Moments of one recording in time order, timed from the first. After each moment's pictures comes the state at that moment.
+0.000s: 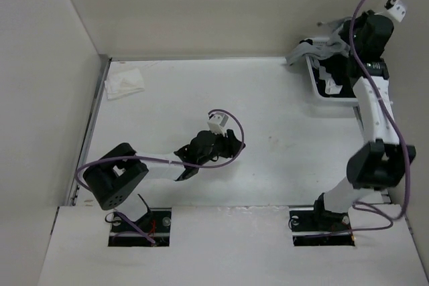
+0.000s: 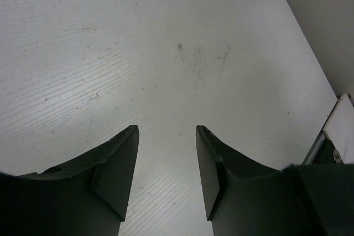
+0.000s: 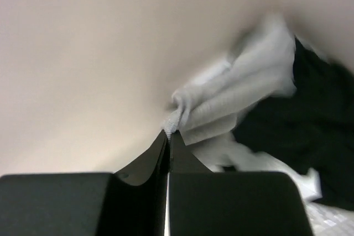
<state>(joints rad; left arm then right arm) -0.90 1.55 0.55 0.71 -0.05 -0.62 -0.18 1.73 1.68 -0.05 0.12 0.52</state>
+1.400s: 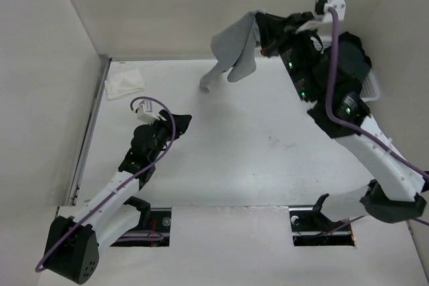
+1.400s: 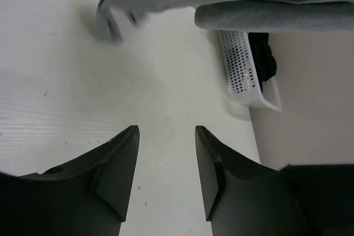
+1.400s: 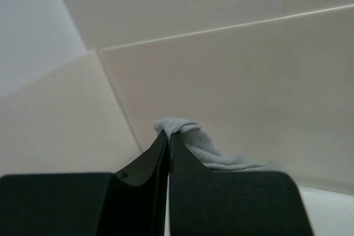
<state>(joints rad) -0.38 0.89 0.37 0.38 0.00 -0.90 0.86 1.40 1.91 -0.08 0.45 0.09</state>
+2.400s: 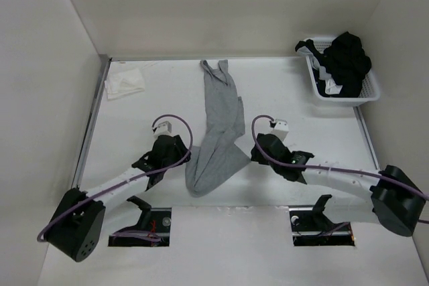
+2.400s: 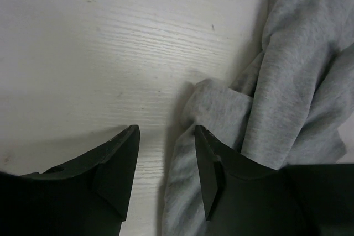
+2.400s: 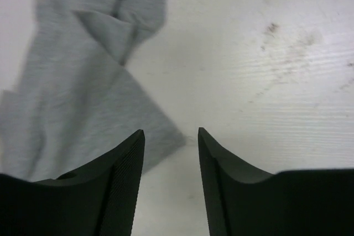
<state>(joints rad) -0.48 1.00 0.27 0.05 -0.16 -0.75 0.93 1.17 0.58 -0.15 0.54 0.85</state>
